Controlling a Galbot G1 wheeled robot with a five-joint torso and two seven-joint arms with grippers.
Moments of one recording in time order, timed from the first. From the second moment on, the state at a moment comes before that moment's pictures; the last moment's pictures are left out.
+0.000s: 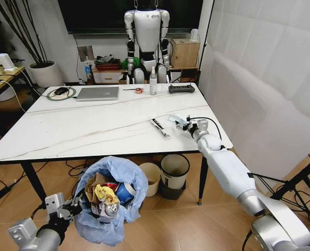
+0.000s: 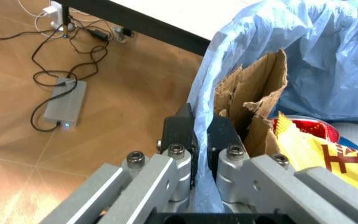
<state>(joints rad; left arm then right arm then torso) 1.93 -1.25 -0.80 -2.40 -0.85 0.39 -0.20 -0.39 1.31 0.03 0.90 0.48 -0.16 -0.06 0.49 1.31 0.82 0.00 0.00</state>
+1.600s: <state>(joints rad) 1.90 -1.19 -0.77 -2.37 -0.86 0.39 -0.20 -0.59 0.98 0.05 1.50 0.85 -0.24 -0.05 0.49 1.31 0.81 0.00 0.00</state>
